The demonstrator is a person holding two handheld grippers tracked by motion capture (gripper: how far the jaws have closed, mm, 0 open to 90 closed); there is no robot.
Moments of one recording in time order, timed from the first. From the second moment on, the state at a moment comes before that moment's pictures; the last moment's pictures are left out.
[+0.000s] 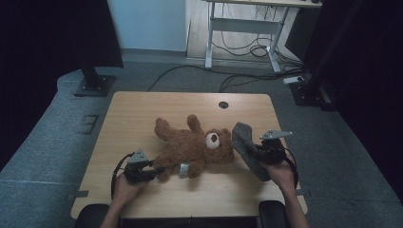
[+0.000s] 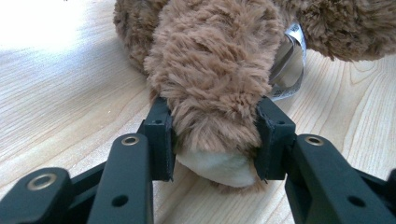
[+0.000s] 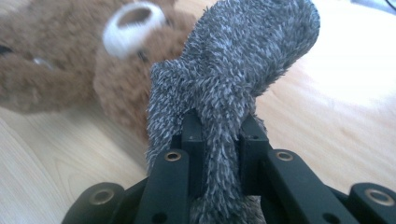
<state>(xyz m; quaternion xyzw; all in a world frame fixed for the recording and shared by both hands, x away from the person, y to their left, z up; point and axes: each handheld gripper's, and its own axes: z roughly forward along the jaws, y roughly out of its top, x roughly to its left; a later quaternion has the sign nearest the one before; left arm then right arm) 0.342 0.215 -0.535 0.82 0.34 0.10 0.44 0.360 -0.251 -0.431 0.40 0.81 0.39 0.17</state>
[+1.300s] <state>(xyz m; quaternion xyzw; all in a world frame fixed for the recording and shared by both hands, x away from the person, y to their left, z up) 0.341 0.214 -0.534 0.83 0.34 0.09 0.44 0.408 -0.166 -0.441 0.34 0.85 0.35 0.18</state>
